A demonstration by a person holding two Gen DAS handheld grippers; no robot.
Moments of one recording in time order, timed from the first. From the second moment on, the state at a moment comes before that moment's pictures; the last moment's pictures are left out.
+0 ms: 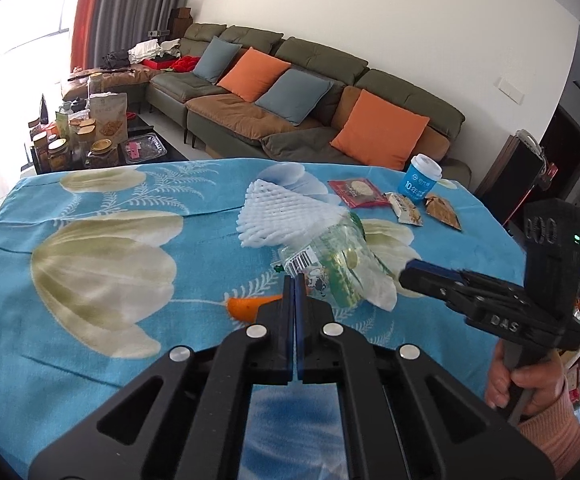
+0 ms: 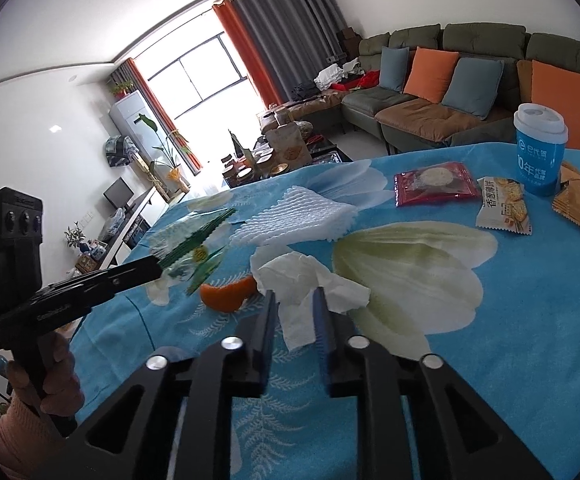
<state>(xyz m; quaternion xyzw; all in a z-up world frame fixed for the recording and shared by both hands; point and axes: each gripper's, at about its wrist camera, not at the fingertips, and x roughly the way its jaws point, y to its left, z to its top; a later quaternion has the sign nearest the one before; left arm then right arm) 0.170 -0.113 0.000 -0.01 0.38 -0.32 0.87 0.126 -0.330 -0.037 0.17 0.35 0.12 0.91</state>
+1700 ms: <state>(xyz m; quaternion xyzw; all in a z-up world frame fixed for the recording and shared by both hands) 0.068 0.077 -0.004 -0.11 0.34 -0.19 0.91 0.098 -0.183 -0.008 0.15 0.35 0.30 0.88</state>
